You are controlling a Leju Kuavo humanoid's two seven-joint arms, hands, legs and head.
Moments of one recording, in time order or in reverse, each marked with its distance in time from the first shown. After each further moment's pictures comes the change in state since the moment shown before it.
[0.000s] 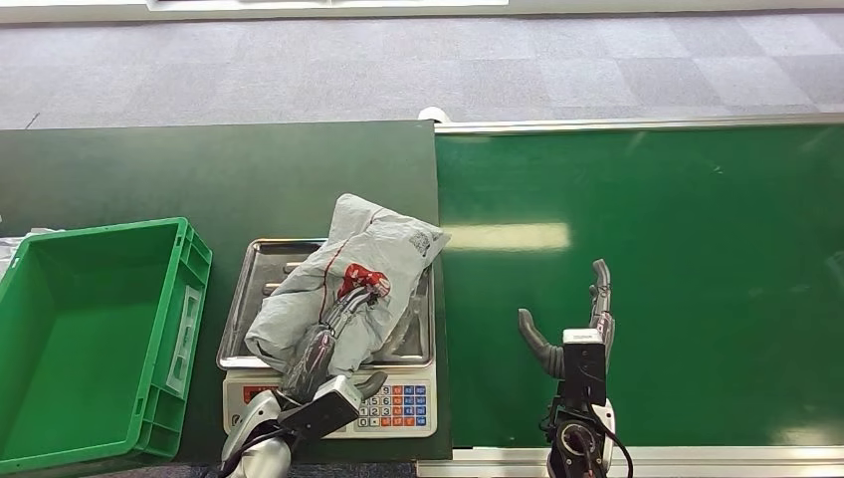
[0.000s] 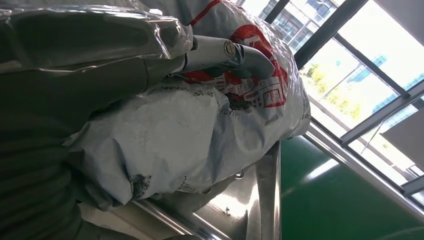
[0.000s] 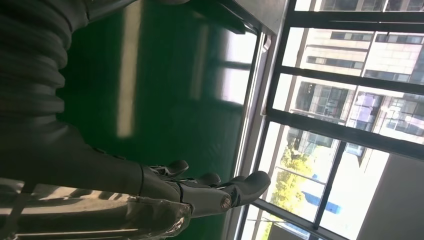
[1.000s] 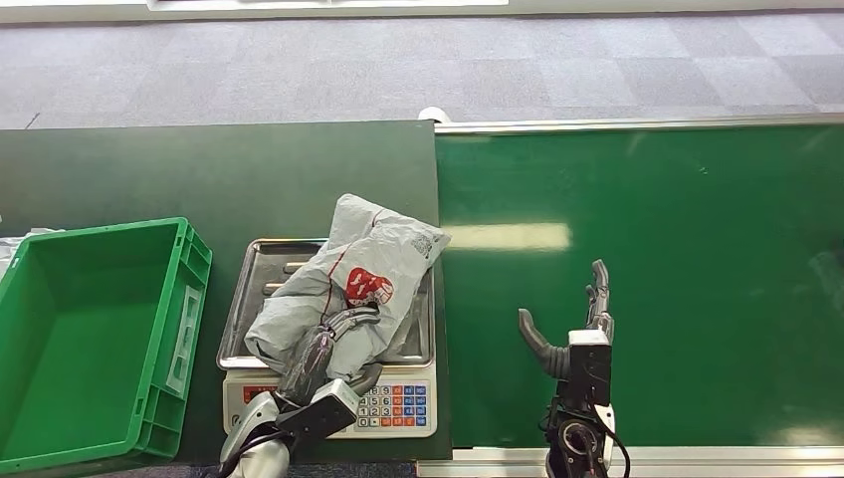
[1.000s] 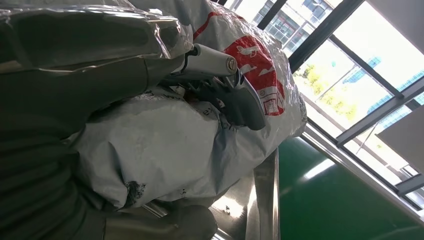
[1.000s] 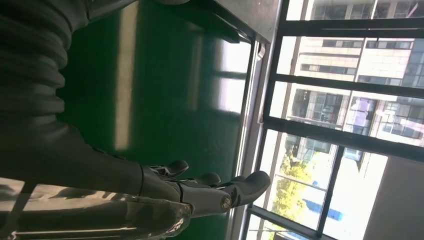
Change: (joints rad) left arm 0.005 0.000 0.006 0.000 0.000 -0.003 -0.024; right arm -0.006 0.004 -0.012 0.012 -0.045 0.045 -0.025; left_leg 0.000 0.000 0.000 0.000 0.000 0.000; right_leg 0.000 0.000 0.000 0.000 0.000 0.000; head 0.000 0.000
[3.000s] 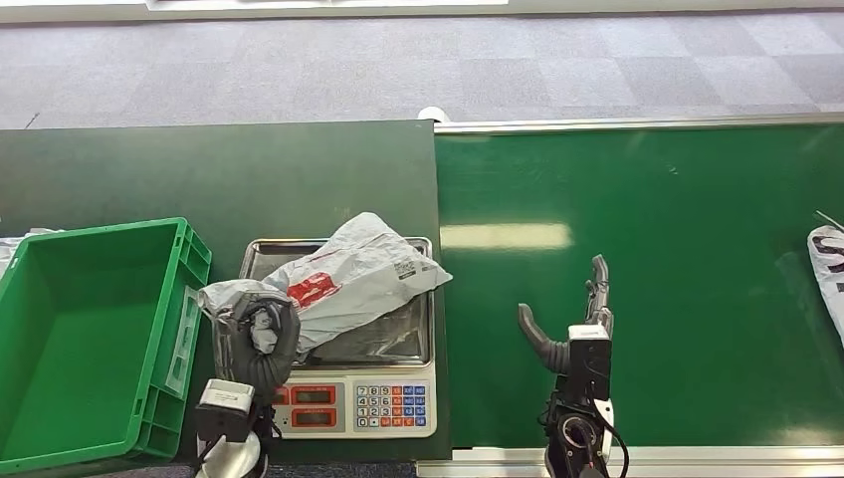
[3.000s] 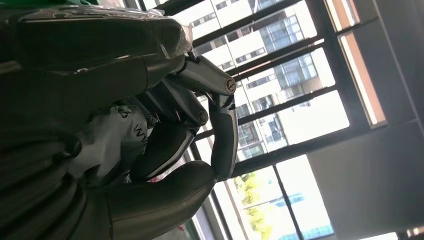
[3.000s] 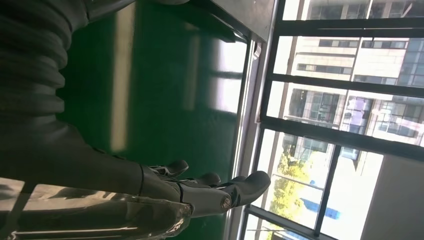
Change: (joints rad) left arm 0.041 -0.019 0.050 -0.199 0.458 0.253 -0.228; right arm -0.031 0.000 -0.003 0.027 -0.008 -0.001 -0.012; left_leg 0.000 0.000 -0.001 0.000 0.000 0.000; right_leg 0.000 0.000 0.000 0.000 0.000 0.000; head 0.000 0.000
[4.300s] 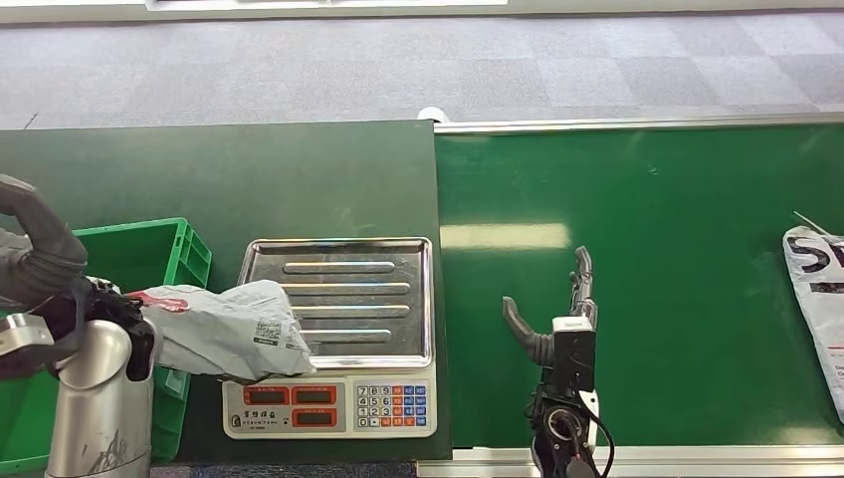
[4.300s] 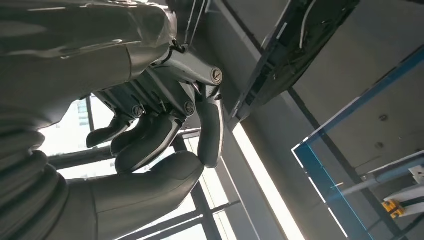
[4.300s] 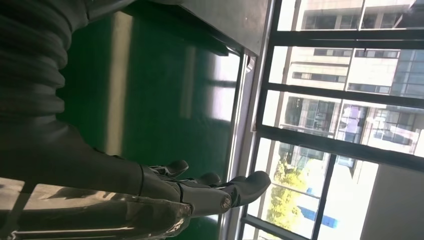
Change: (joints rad) left arm -0.351 0.176 0.221 -0.263 0.031 0.354 0.000; right arm -0.020 0.009 0.063 0.017 -0.016 -0.029 0.014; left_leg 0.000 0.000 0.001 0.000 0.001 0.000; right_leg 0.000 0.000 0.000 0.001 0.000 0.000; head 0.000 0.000
